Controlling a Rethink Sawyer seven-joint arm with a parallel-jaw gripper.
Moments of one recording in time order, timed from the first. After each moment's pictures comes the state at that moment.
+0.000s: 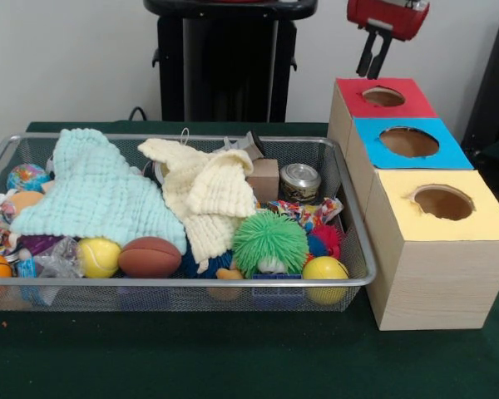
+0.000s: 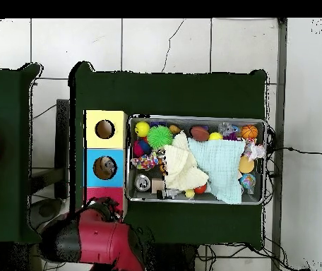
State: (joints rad) arm 0.41 -0.80 -0.39 2.00 0.19 0.40 2.14
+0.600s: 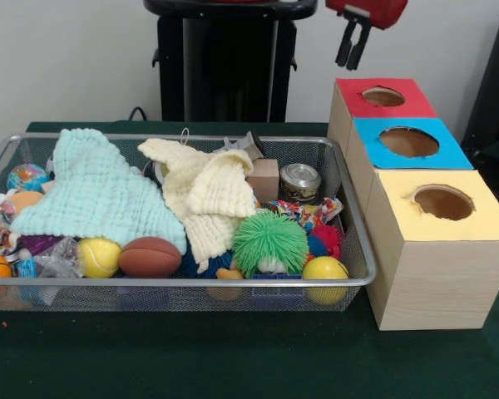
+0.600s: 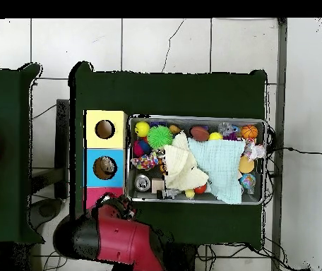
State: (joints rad) arm 0.31 -0.84 -0.39 2.00 0.18 0.40 2.14
